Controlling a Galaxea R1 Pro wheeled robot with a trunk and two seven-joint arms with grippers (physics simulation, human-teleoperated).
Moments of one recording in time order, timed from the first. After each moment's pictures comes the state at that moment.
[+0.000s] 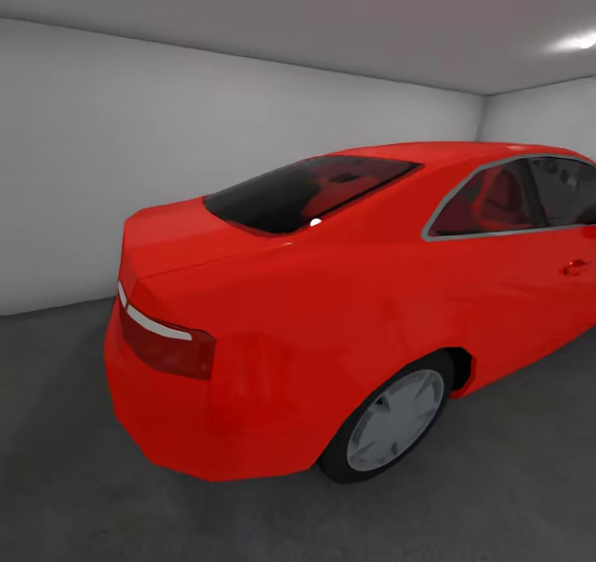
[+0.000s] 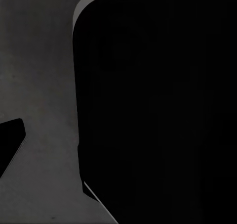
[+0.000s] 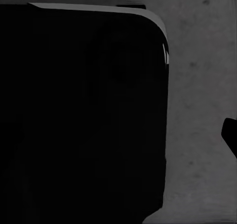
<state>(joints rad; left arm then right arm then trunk) 0.00 0.01 0.00 -0.03 0.00 -0.01 0.00 0.00 -0.01 -0.01 0.00 -0.01 -0.11 0.01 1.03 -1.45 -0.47</state>
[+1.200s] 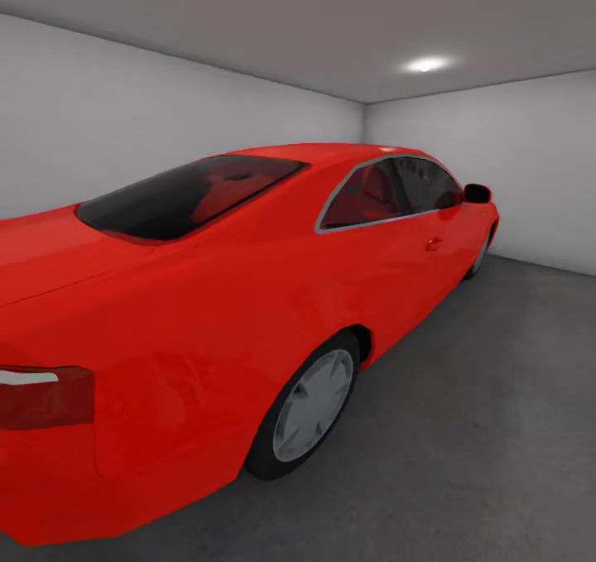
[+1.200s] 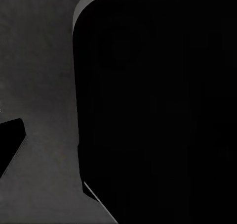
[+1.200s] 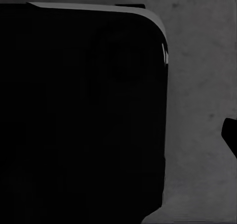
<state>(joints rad) 0.00 0.01 0.00 -0.03 0.00 -0.01 0.00 0.00 -0.01 0.00 0.00 -0.01 -0.11 0.00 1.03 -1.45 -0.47</state>
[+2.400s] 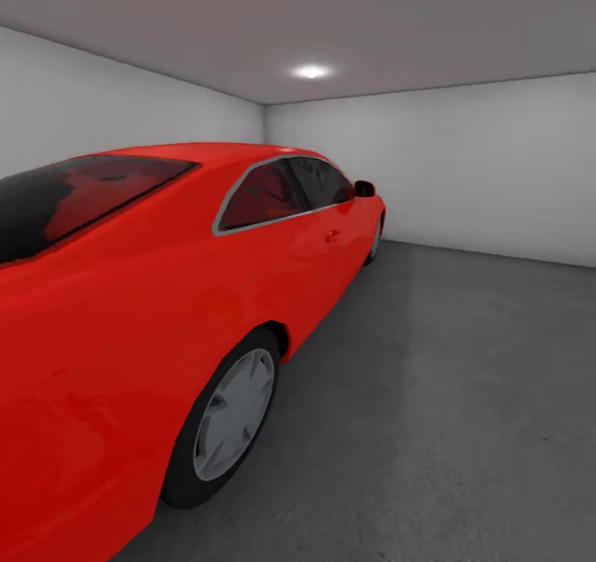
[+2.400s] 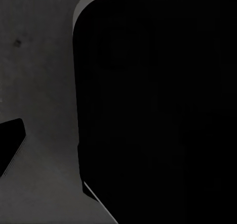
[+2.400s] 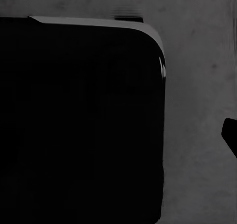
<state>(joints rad) 0.00 0.01 0.00 -0.03 0.00 -0.01 0.00 0.00 -0.01 0.00 0.00 -0.01 -0.15 0.00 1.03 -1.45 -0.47</state>
